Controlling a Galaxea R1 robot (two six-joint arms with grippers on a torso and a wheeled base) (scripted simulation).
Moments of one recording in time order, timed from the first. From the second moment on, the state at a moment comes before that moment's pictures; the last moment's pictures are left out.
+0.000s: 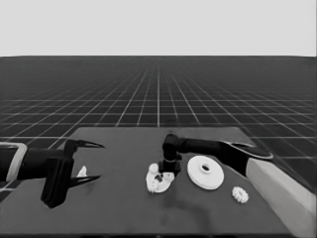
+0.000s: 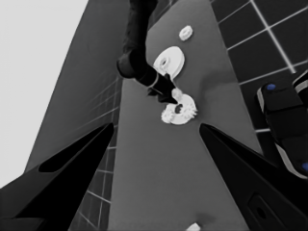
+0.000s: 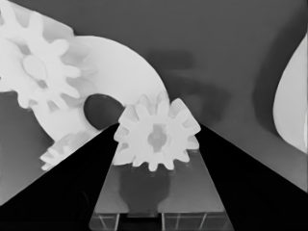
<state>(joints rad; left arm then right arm) -0.34 1.75 -0.42 0.31 0.68 0.35 -0.14 2.94 -1.67 -0.32 -1.48 1.29</state>
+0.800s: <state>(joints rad) -0.34 1.75 -0.42 0.31 0.68 0.35 -0.01 2.92 -1.57 -0.20 -1.53 1.35</state>
